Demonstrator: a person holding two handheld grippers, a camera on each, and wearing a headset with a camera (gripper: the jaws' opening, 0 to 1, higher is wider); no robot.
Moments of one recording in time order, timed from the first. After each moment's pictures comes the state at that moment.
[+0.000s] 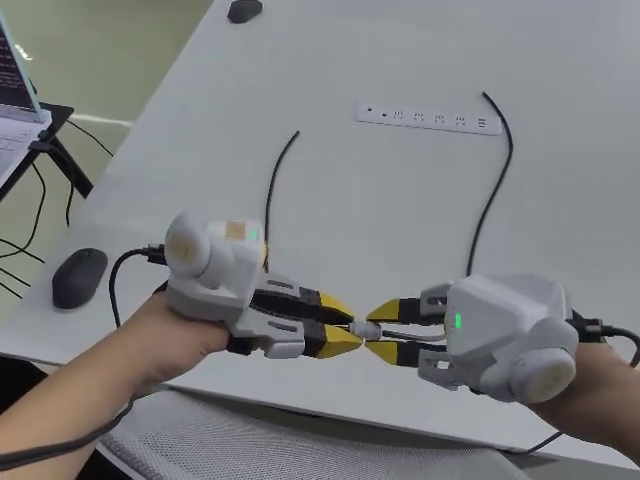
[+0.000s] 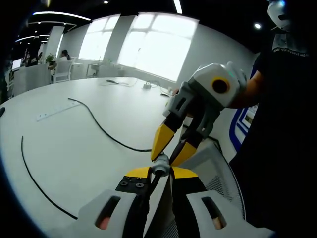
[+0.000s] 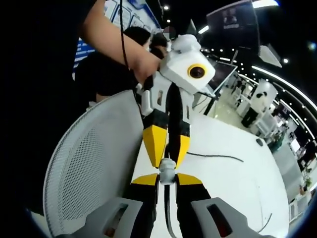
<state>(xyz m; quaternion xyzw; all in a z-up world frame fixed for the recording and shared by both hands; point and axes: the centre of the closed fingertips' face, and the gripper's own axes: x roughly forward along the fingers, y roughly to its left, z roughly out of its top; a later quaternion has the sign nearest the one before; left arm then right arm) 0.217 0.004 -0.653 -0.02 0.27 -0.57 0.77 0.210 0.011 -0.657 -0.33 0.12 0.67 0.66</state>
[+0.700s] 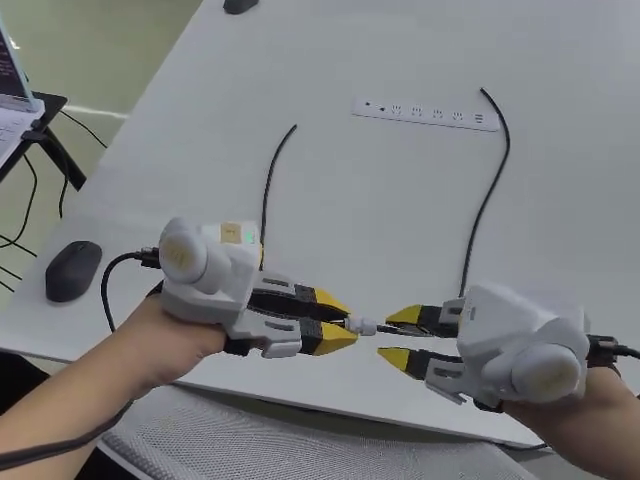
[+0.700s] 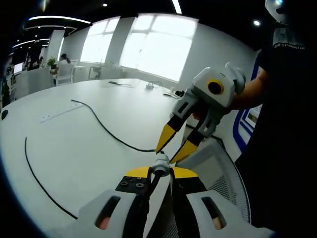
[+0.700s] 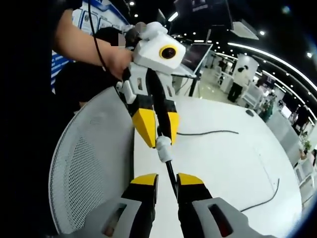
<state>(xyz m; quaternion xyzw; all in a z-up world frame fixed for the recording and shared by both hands) 0.216 0.010 -0.659 0.00 0.26 -0.56 0.78 0.213 -0.010 -0.678 -0.29 0.20 0.59 0.72</state>
